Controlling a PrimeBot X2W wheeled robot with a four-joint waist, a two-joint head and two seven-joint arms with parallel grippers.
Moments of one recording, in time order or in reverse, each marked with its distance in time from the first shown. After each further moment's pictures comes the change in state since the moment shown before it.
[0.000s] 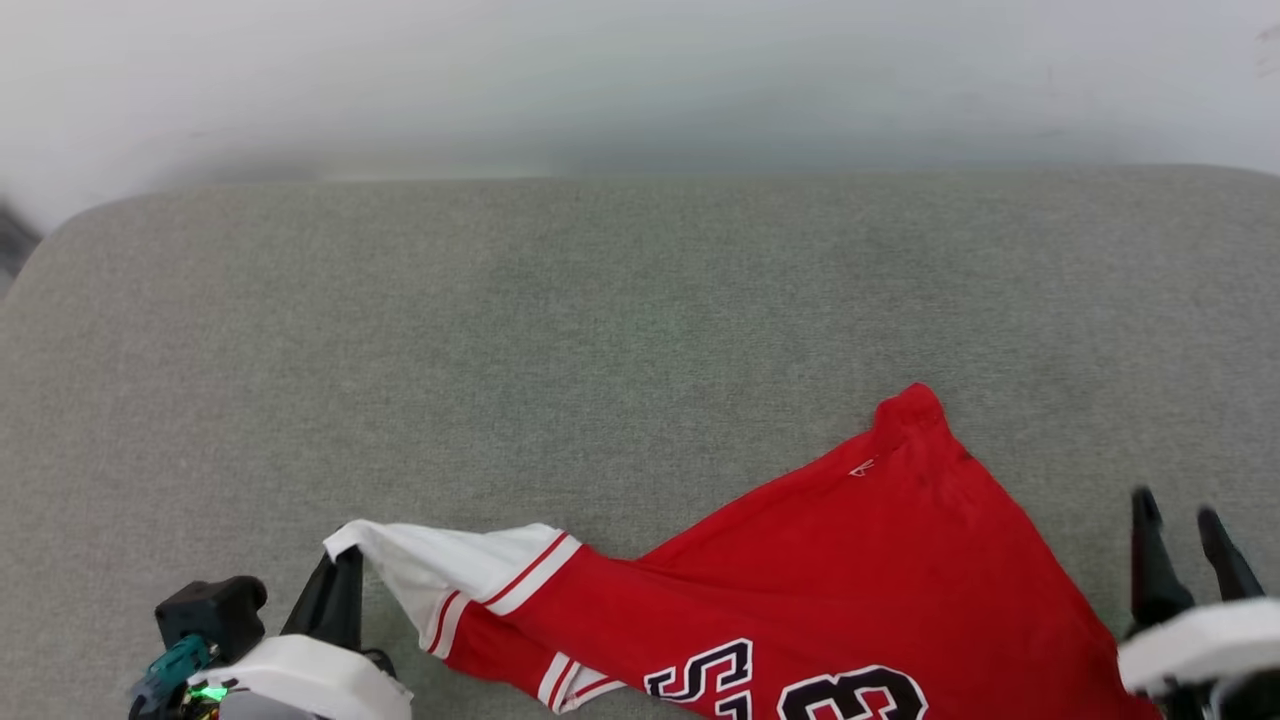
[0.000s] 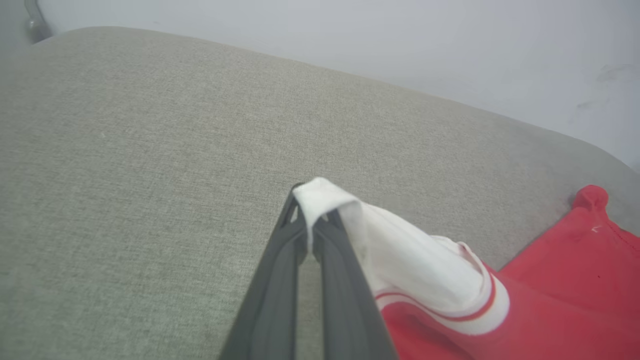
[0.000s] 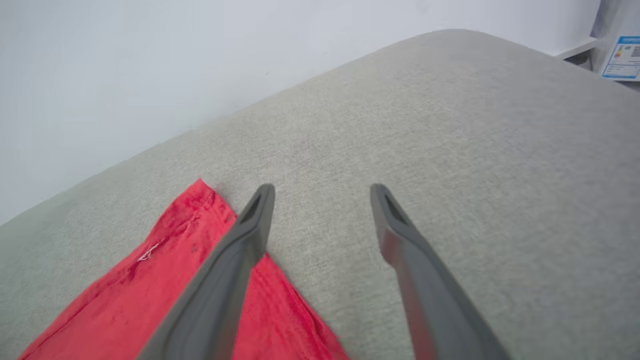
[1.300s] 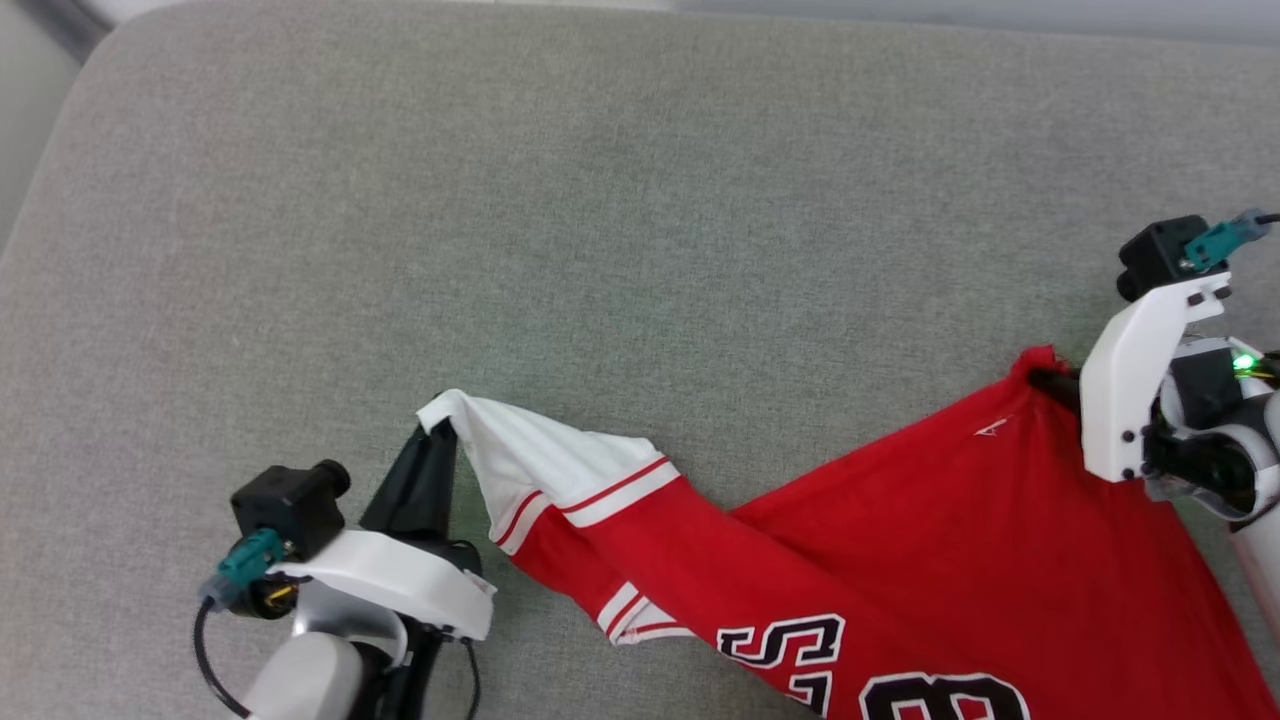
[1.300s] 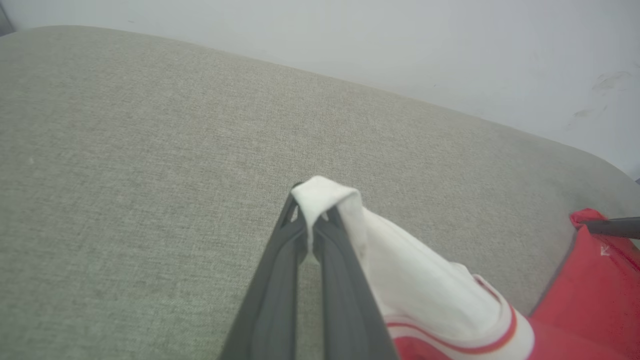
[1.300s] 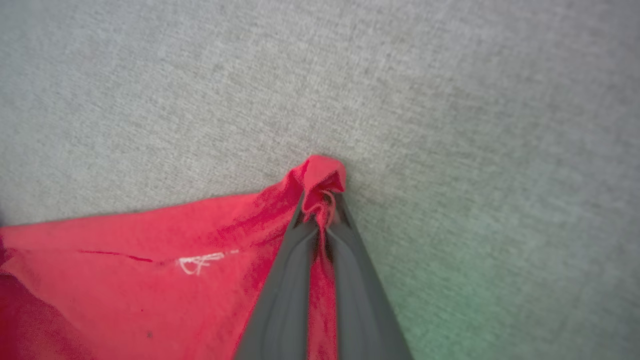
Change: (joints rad) left arm -0.219 -0.073 -0.103 0.025 0.026 -0.078 -0.060; right arm -0.621 -0.404 0.620 0.248 0.291 0.001 0.803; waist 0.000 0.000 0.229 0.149
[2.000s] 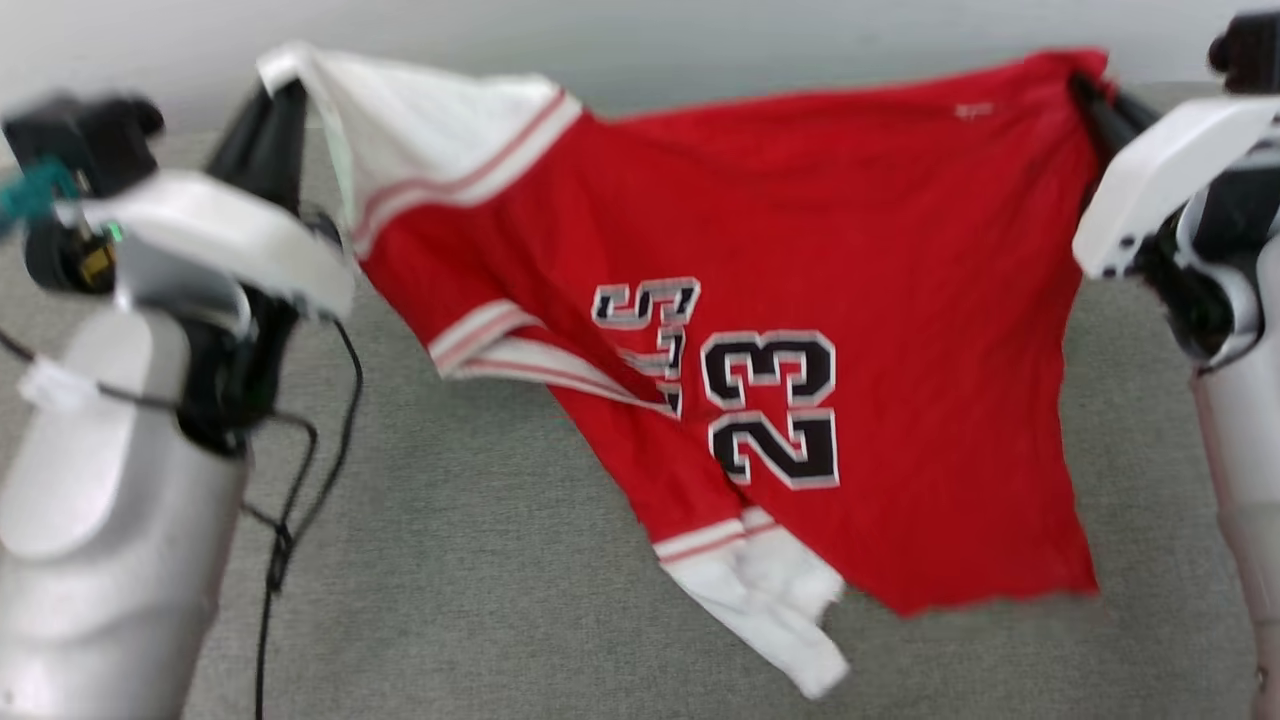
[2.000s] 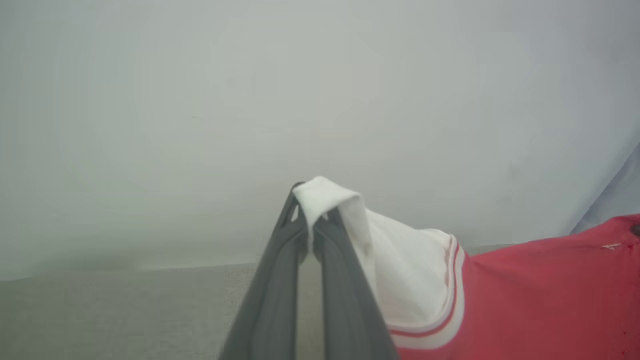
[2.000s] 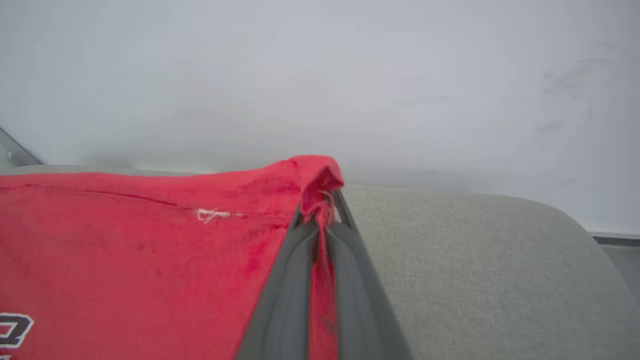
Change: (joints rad) left arm -0.503 0.120 0.087 0.153 -0.052 -0.061 0.179; right arm -0.220 0.218 -0.252 0.108 -0.327 -0.001 -0.472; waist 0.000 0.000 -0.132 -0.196
